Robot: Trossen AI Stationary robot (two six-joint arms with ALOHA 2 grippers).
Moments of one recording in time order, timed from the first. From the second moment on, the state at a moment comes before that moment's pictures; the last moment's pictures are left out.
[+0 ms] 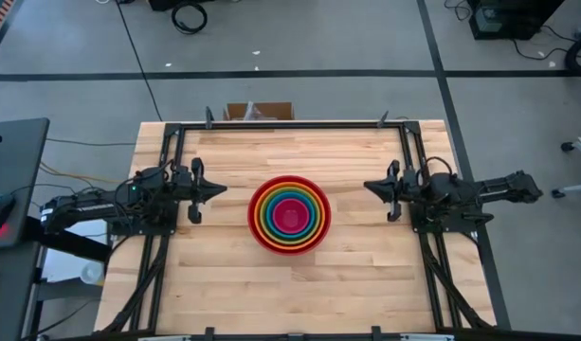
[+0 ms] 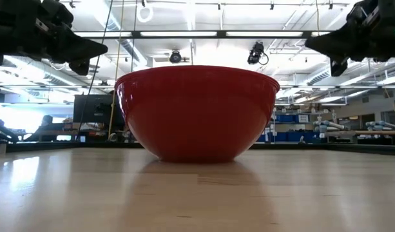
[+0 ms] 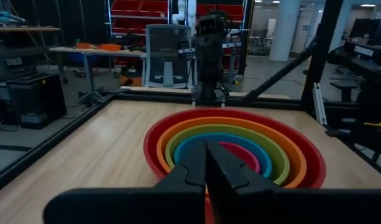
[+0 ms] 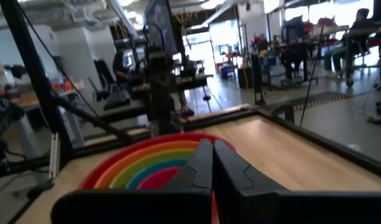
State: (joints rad) left arm 0.19 0.20 0.12 0.09 0.12 -0.04; right arm 0.10 0.17 0.06 0.22 0.29 0.14
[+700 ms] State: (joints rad) left arm 0.19 0.27 0.02 0.32 0.11 -0.09; right arm 0.08 0.17 0.06 0.14 0.20 0.14
